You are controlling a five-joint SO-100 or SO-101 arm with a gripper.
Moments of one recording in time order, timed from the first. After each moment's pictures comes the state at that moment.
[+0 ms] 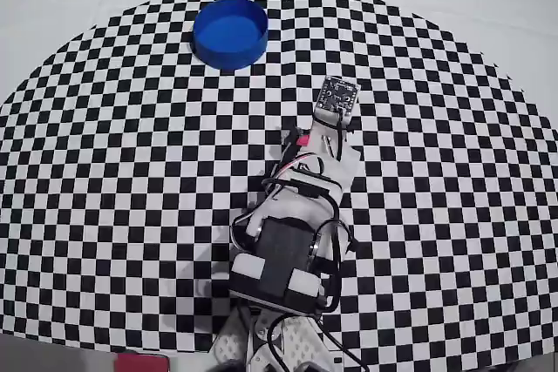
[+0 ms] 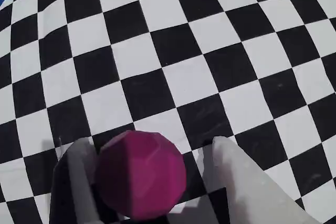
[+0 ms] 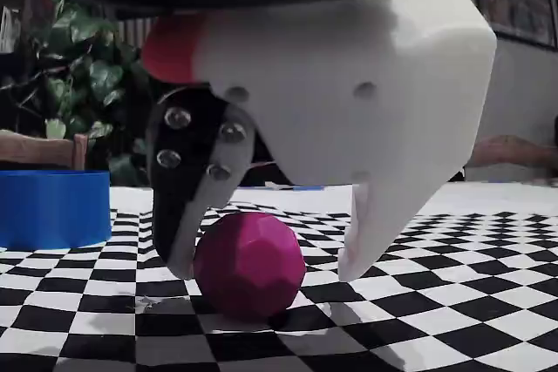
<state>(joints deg) 20.0 98.7 151.9 -8.1 -91.8</state>
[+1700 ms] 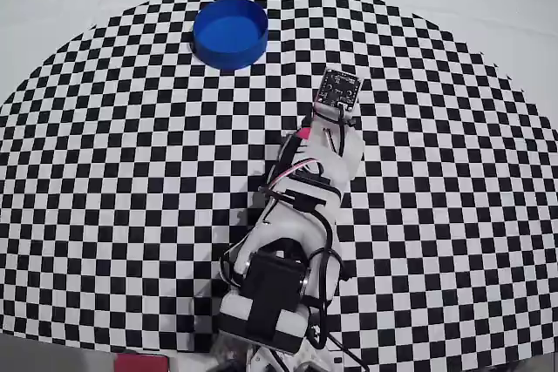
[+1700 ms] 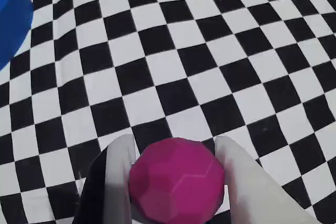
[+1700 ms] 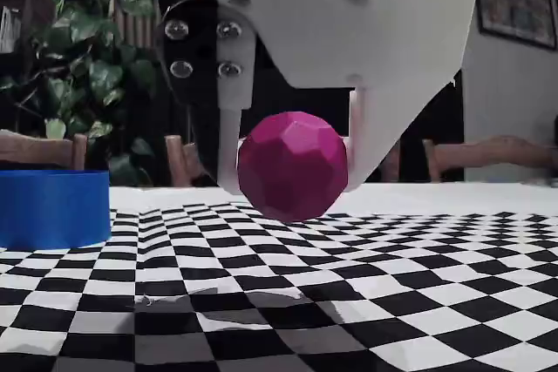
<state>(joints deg) 20.0 109.9 154.6 -8.6 -91.8</state>
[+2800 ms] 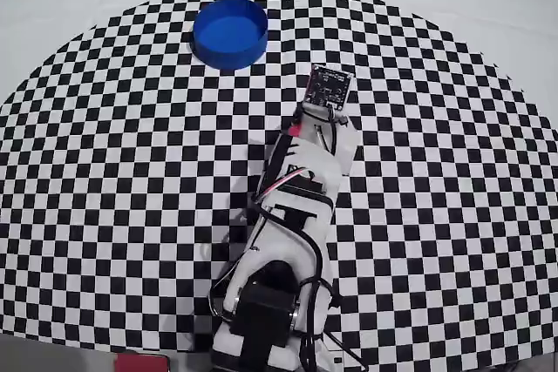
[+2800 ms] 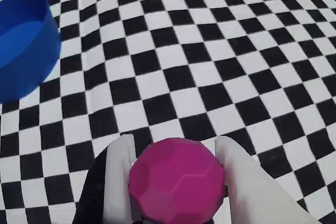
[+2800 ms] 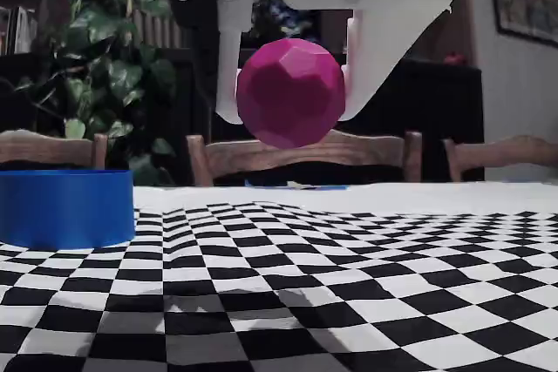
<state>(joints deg) 17.8 119.9 158.1 -8.6 -91.8</state>
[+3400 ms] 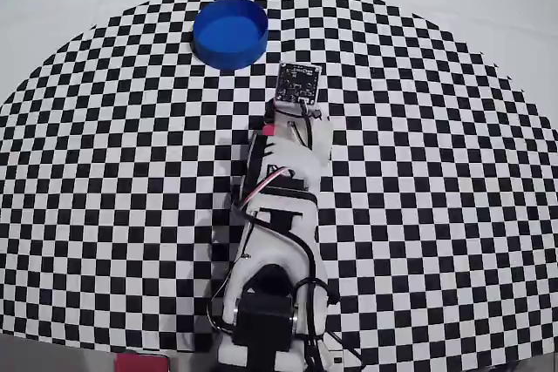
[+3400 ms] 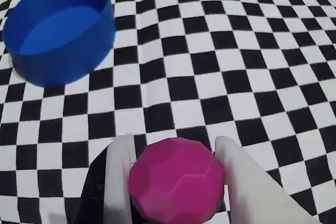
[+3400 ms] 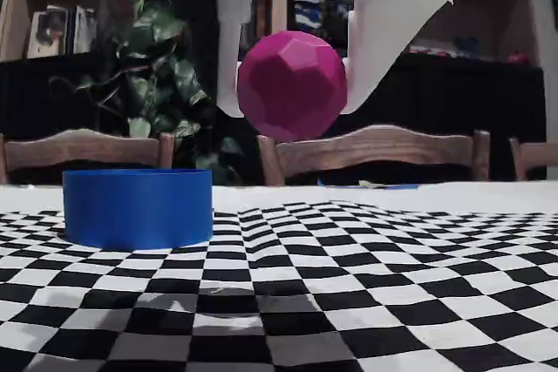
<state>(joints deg) 9.1 121.9 159.3 -7.6 -91.8</state>
